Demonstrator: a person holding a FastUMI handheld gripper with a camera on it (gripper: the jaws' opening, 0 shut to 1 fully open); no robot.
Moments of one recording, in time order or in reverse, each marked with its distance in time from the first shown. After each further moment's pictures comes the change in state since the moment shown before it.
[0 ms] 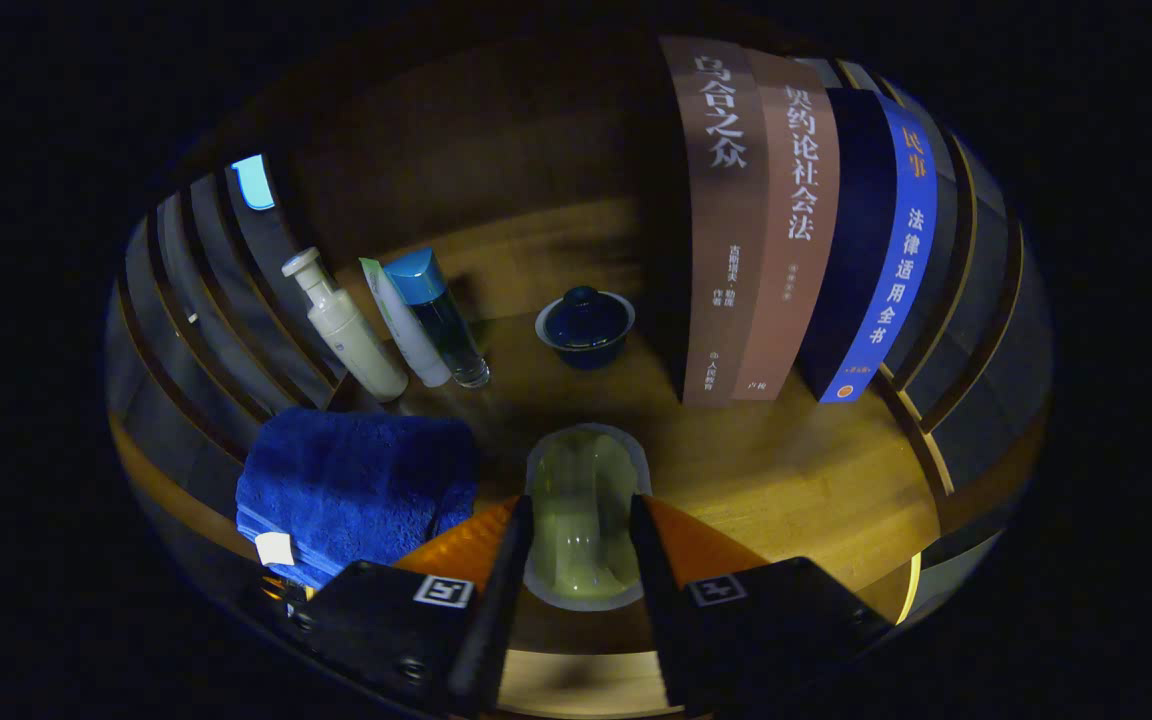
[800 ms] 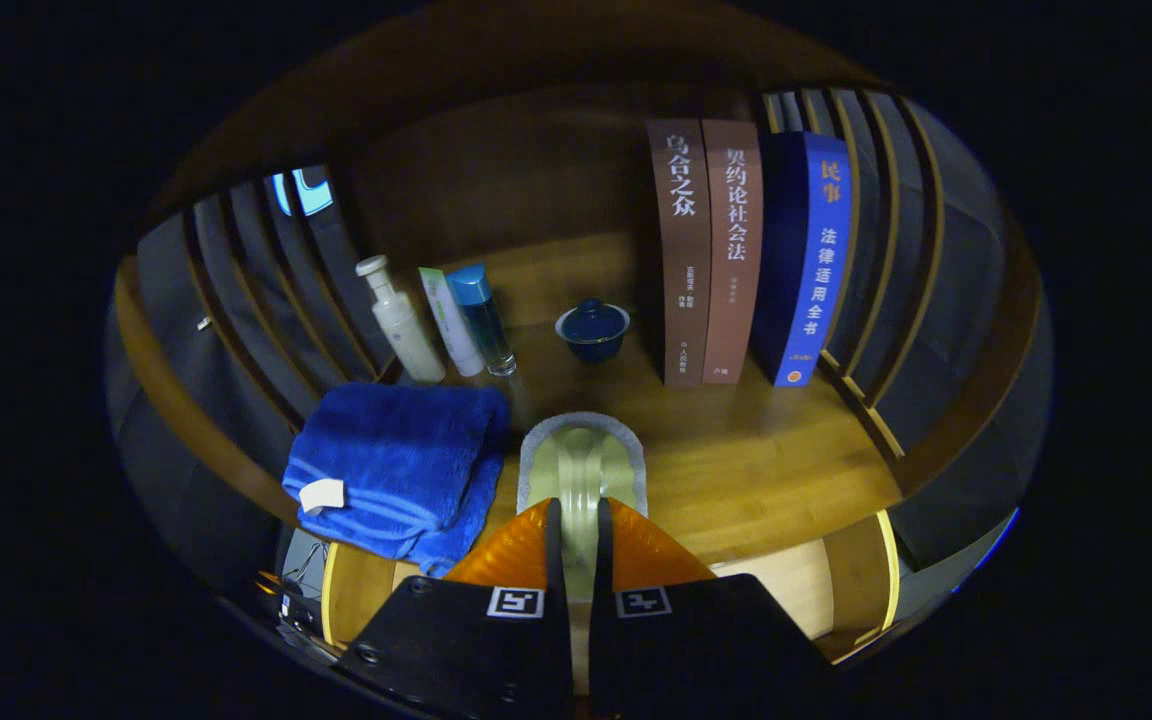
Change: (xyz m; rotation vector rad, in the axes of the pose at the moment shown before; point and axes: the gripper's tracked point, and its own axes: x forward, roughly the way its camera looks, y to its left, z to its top) arm -0.062 0.006 -0.011 -0.029 -0.070 0.014
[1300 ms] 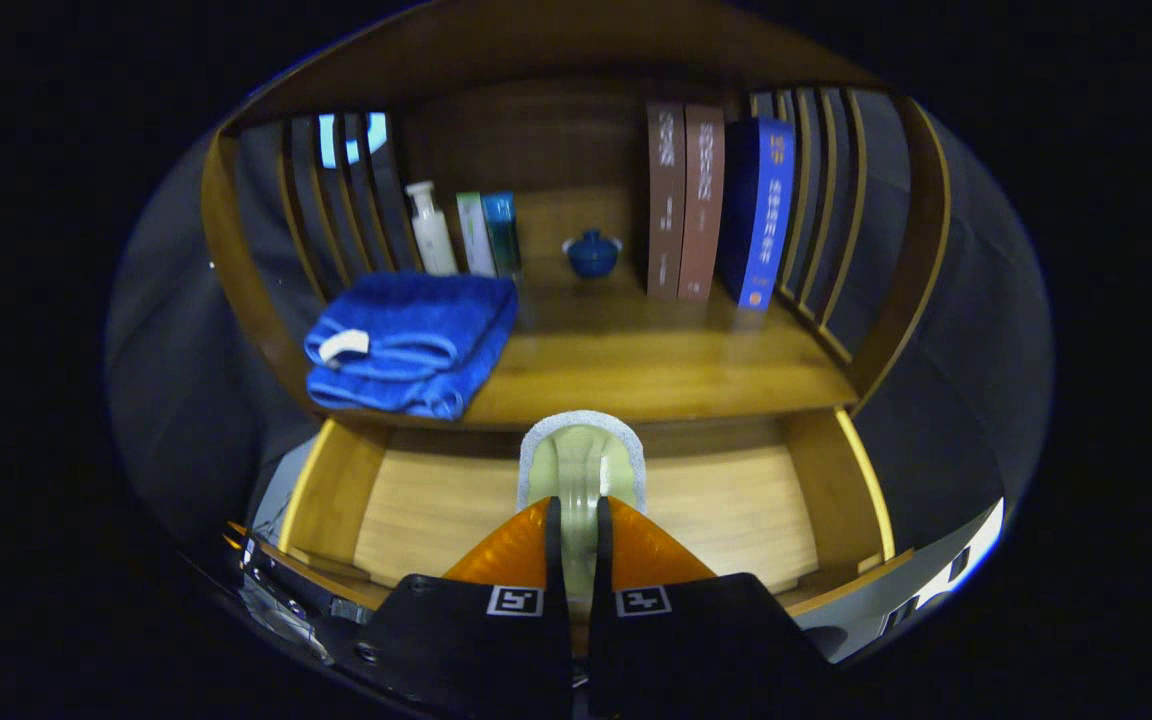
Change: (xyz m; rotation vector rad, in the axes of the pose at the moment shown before) arm -0.100 -0.002 -0.083 -0.075 -0.038 -0.027
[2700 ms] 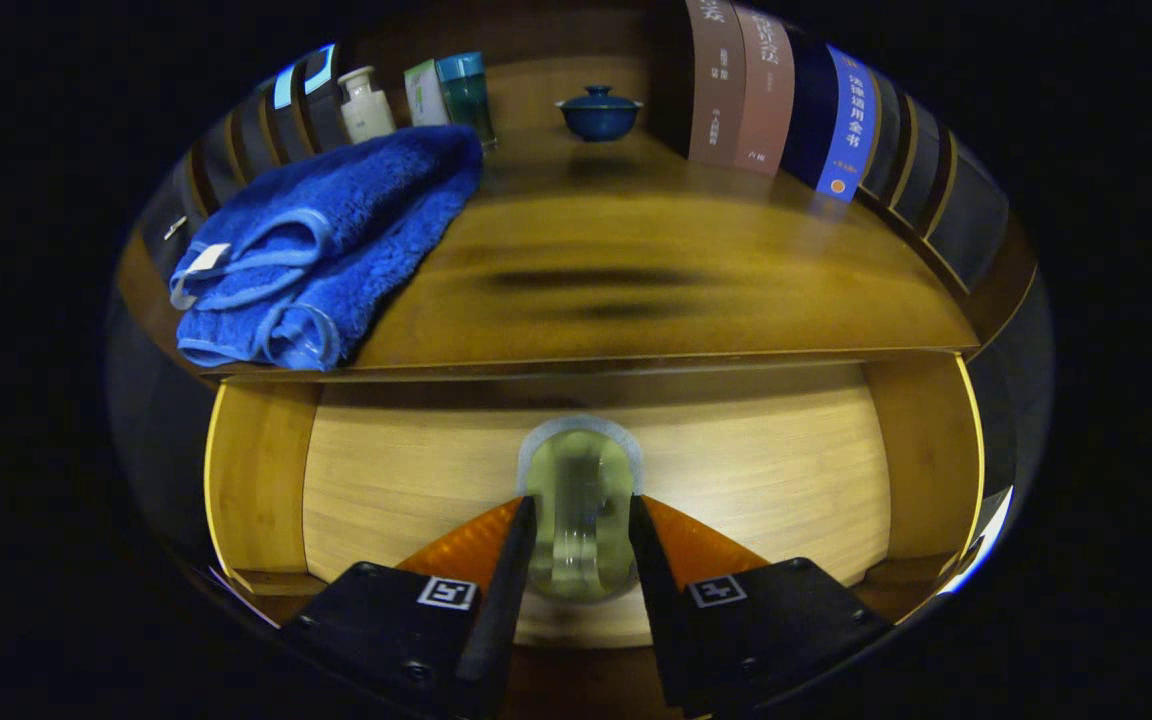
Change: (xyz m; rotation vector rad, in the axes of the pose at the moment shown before) arm 0.119 0.007 -0.114 -0.007 0.411 -0.055
